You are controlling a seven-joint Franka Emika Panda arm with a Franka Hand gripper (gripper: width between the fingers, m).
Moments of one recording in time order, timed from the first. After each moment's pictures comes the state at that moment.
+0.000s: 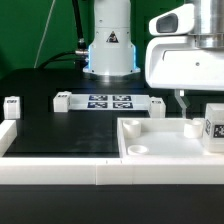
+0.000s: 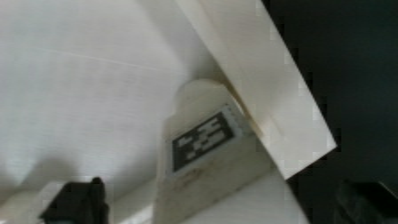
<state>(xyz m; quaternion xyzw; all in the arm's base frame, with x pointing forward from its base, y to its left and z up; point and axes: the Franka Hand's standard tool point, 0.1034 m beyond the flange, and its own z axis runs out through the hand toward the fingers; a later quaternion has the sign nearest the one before) 0.624 0.120 0.076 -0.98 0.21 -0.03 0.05</state>
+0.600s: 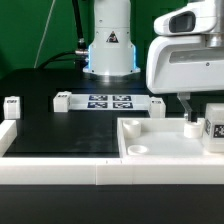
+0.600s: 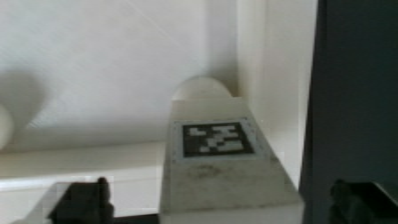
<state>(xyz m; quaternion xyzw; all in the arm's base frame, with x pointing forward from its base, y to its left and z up) 0.624 0.120 0.077 -1.00 0.03 -0.04 0.04</state>
